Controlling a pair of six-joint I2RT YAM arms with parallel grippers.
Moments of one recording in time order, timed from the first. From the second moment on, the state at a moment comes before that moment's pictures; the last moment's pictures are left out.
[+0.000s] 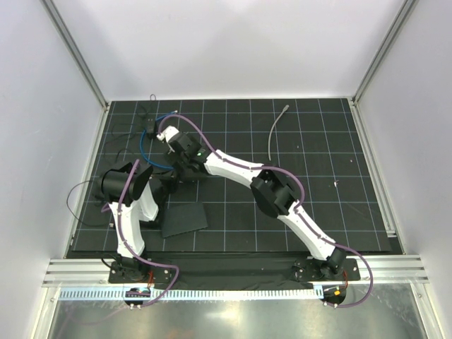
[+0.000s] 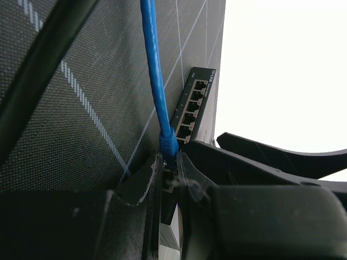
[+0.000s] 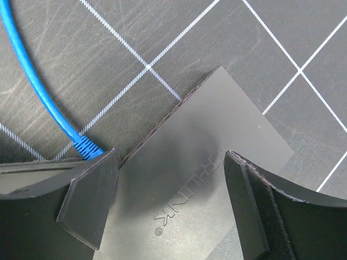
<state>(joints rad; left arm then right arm) -0.19 2.07 0.28 1.50 -0.14 -1.52 0.94 2.52 2.18 -0.38 0.33 -0.07</state>
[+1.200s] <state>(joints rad) -0.11 1.90 0.29 1.26 -0.17 -1.45 0.88 2.43 2.05 -0.43 0.02 -0.30</state>
